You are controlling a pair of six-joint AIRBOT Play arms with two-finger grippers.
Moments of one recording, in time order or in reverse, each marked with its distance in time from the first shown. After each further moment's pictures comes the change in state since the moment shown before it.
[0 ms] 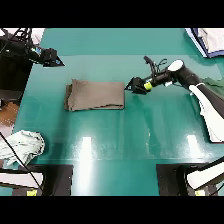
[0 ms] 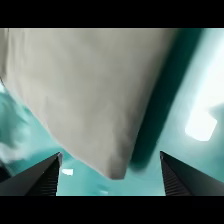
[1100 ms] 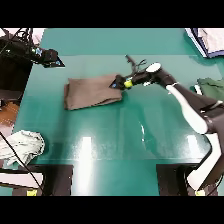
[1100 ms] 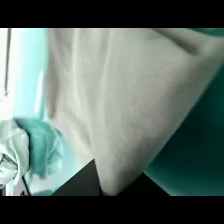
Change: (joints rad) left arm -0.021 0.000 -0.001 0.001 -0.018 0.007; right arm 0.109 -0.153 0.225 0.166 -0.091 -0.065
